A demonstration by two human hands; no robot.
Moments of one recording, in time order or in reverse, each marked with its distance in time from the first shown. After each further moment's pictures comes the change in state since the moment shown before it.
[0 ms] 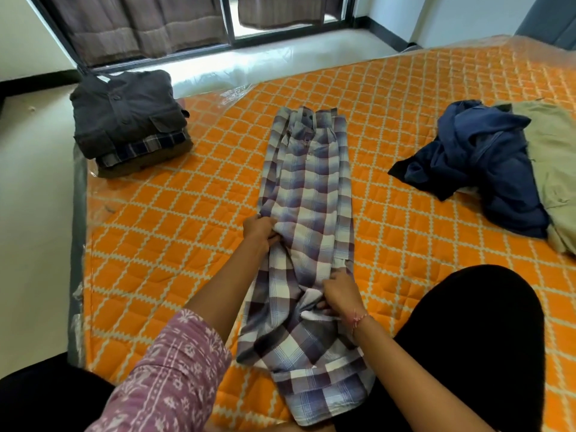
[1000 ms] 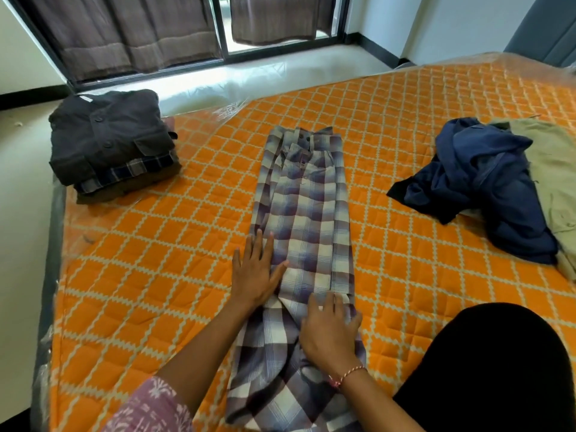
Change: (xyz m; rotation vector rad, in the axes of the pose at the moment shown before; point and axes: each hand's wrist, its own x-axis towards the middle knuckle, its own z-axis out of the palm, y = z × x) left_hand 0.033 -0.044 -0.022 1.491 -0.020 0.794; right_hand -0.002 -0.016 0.010 -0.849 -0.025 -0.281
